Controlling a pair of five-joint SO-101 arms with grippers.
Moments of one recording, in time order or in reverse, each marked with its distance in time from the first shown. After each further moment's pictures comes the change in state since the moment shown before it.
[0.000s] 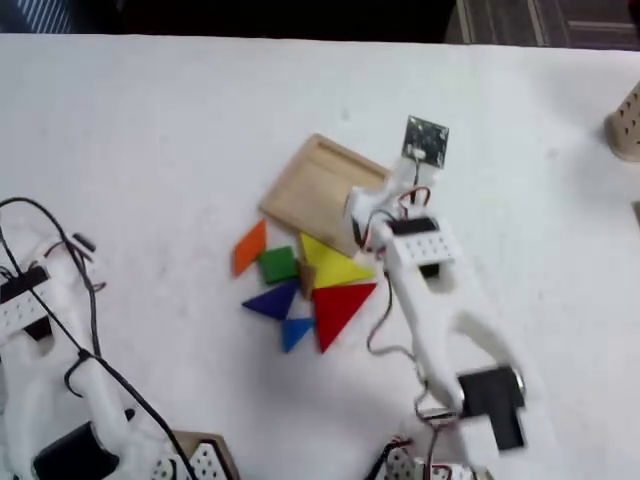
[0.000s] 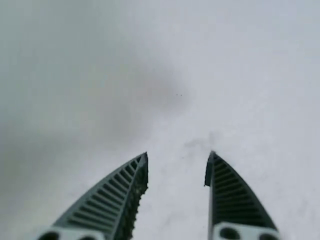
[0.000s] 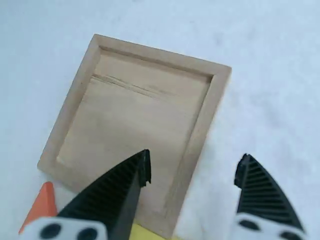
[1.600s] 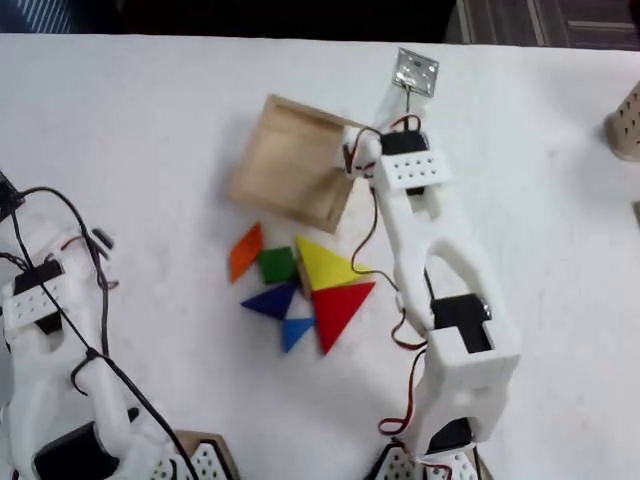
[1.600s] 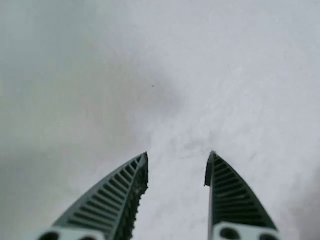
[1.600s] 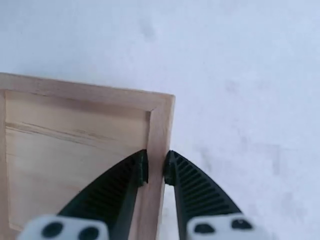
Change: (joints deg) left arm 4.2 0.1 0.0 0.0 -3.9; right arm 0.5 20.1 -43.7 30.0 5.0
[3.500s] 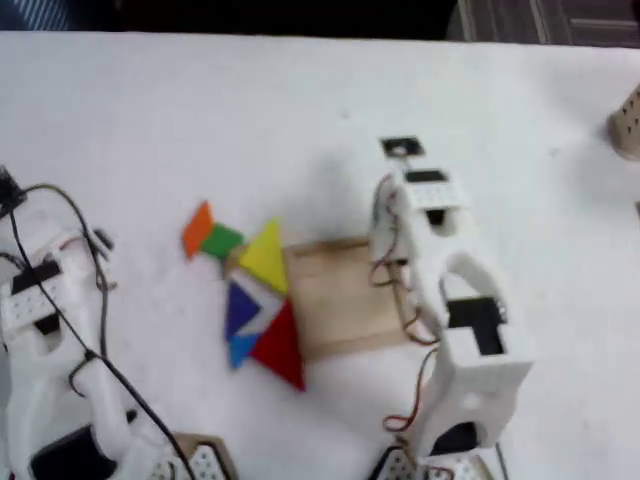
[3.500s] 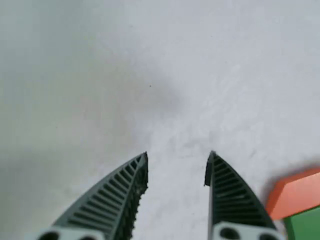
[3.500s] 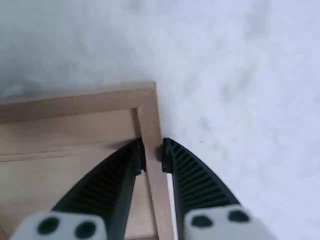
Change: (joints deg) left arm 0.4 0.0 0.0 0.0 -1.8; right arm 1.3 0.5 21.3 7.9 18.4
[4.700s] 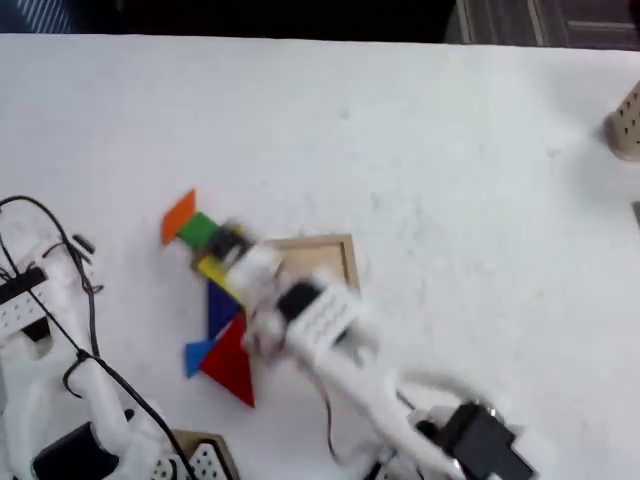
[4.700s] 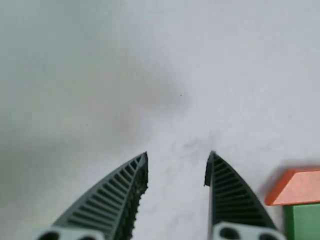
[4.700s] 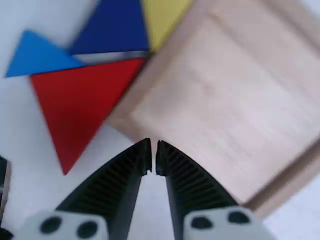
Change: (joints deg) left arm -5.2 0.0 0.0 -0.2 3.2; right arm -41.8 -33.3 31.9 -11.1 5.3
